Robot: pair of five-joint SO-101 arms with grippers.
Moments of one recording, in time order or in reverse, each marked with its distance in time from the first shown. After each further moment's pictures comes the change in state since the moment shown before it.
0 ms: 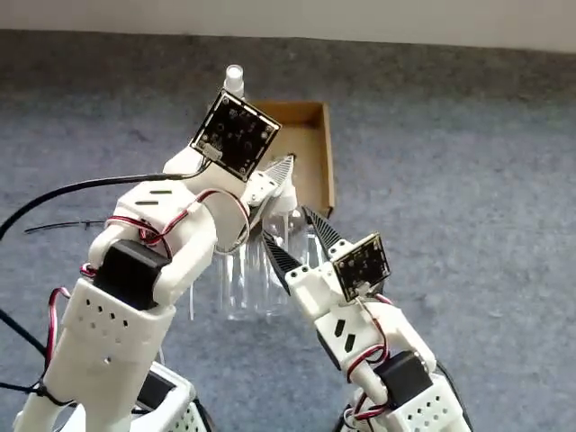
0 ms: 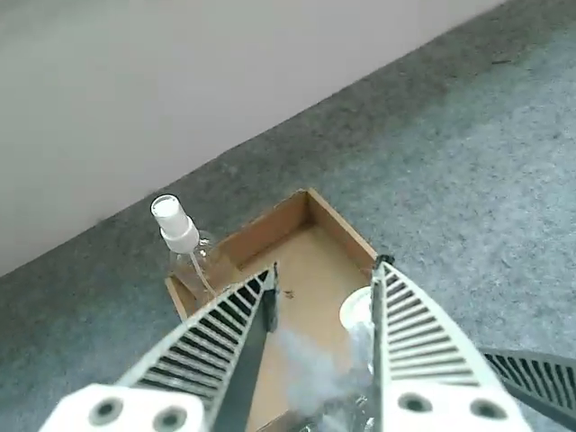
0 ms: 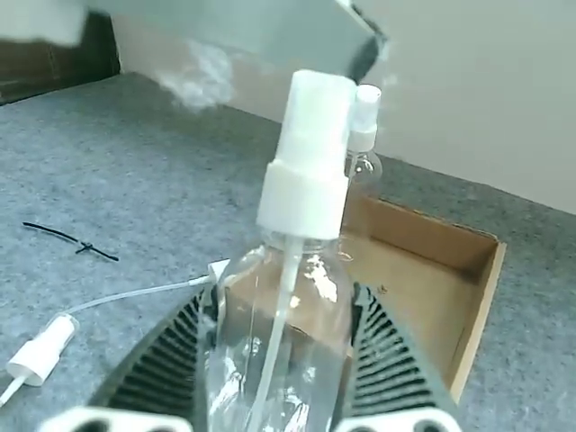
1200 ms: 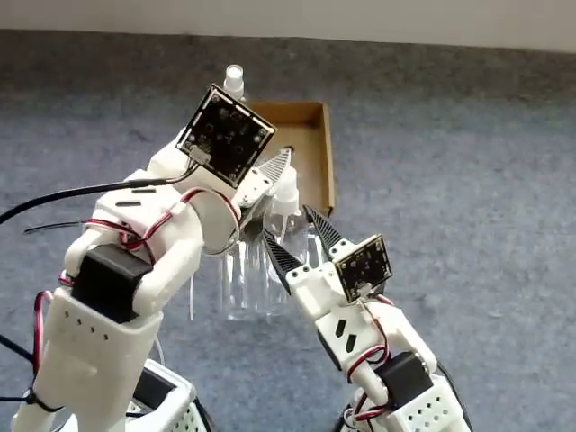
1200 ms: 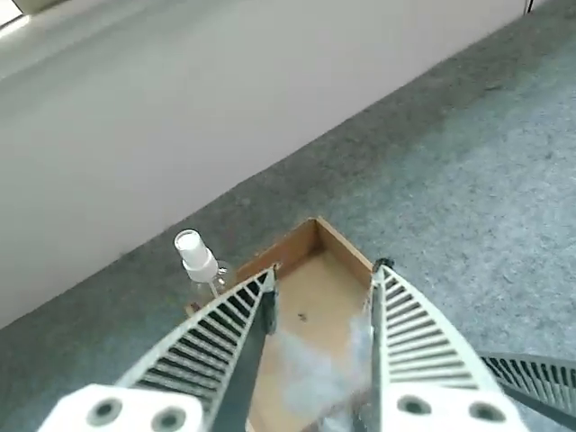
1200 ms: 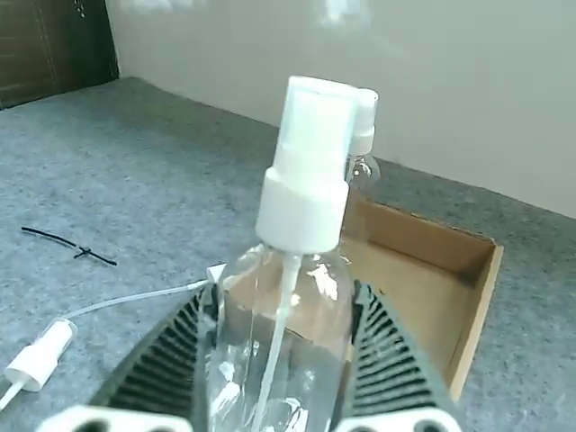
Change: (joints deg) left arm 0.5 0.0 -8.7 5.3 -3.5; right arm 0.1 -0.2 0.5 -0.1 0.0
